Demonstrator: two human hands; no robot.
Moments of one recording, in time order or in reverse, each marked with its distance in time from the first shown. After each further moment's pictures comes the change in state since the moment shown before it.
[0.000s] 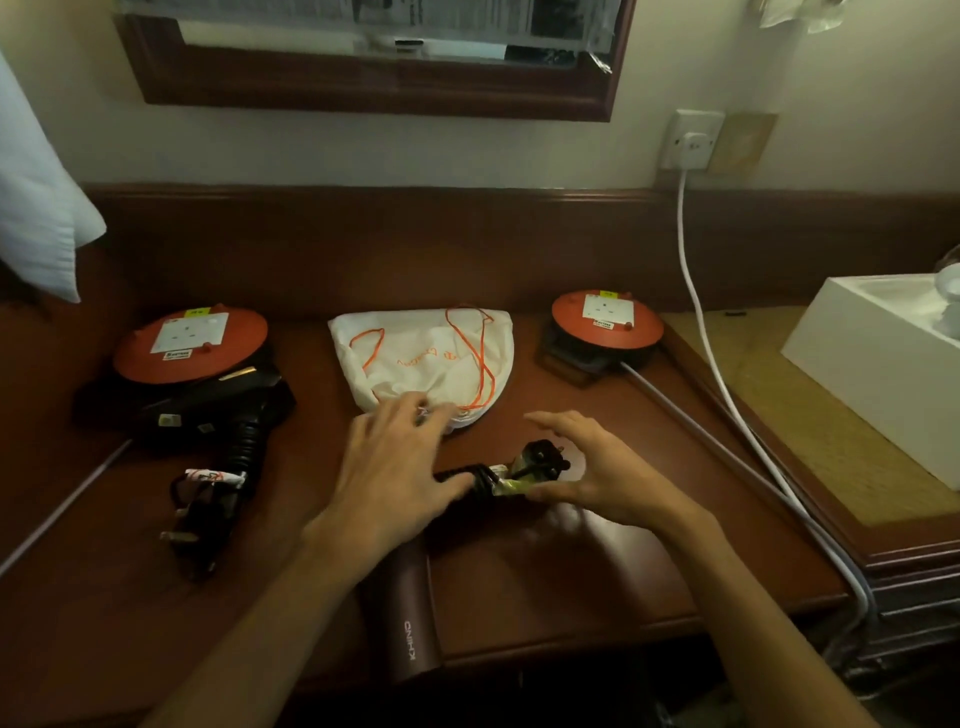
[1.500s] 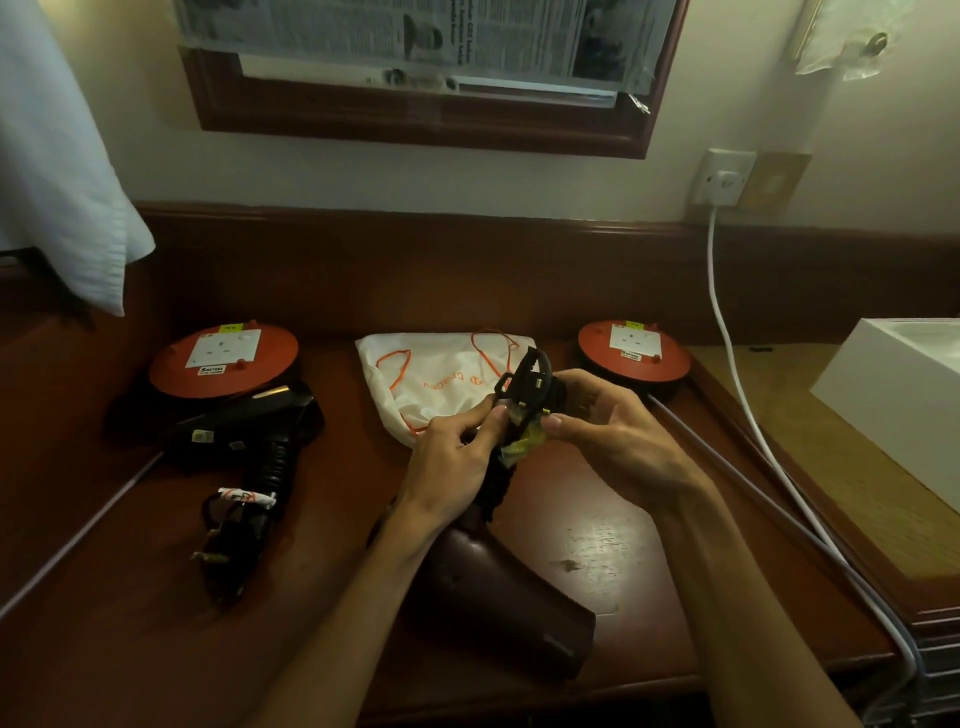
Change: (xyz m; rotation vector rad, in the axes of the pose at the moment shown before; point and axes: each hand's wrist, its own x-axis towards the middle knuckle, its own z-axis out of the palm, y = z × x) left_hand 0.039 -0.001 0.019 -1.075 0.132 -0.114; right_hand 0.038 -0.057 -0.026 0.890 0.044 -0.128
